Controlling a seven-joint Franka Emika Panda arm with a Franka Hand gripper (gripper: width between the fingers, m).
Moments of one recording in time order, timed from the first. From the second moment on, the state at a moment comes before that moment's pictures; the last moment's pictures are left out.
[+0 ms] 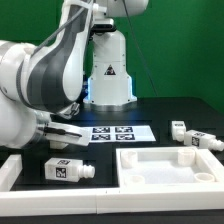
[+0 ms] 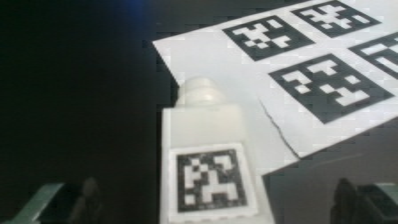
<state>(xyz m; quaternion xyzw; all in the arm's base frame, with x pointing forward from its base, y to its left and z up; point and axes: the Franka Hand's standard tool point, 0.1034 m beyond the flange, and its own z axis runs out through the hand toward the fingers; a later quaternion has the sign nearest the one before) 0.389 -0.148 0.014 -0.83 0.20 0.52 0.11</state>
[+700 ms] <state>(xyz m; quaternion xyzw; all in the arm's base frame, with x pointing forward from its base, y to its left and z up) 0.401 -0.140 0.034 -0.83 0.19 0.52 0.11</state>
